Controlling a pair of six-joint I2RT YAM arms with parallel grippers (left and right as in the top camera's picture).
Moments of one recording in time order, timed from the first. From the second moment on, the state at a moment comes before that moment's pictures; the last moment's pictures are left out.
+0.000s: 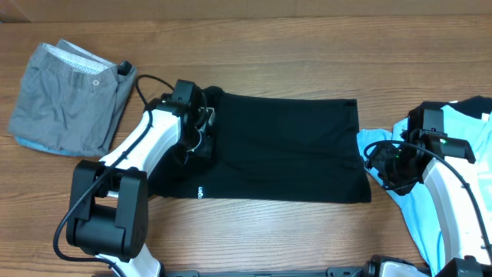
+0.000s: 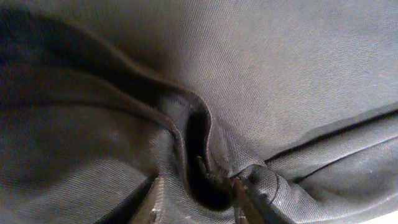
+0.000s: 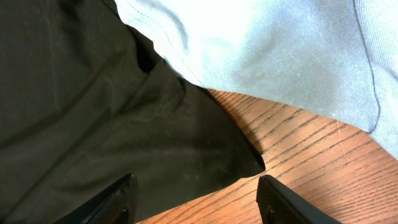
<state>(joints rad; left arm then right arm) -0.23 1.83 1.18 -0.84 0.22 -0.08 -0.18 1.35 0.93 -1.02 -0.15 0.51</state>
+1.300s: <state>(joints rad) -0.35 1.85 1.44 -1.06 0.22 -0.14 -0.18 1.35 0.93 -1.01 -0.18 0.51</state>
